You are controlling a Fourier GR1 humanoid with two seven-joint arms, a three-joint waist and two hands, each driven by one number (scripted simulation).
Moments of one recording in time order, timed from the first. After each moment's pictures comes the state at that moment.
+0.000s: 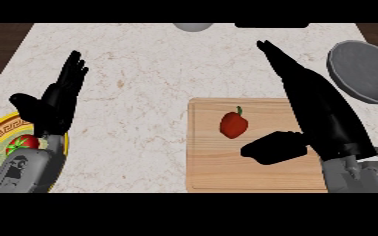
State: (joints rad) left arm -0.24 0.38 -0.12 -1.44 0.24 0.24 0.02; right arm -0.55 -0.40 0.38 -2.01 0.37 0.17 1.07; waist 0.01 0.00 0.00
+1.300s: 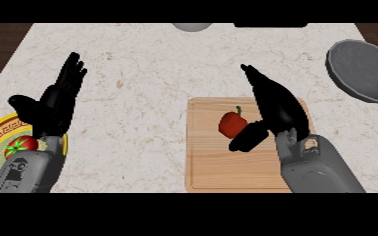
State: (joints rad) left arm -0.22 0.33 -0.05 -1.44 0.18 0.19 0.04; right arm -0.46 -0.23 0.39 -1.73 0.50 0.24 1.01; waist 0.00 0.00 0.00
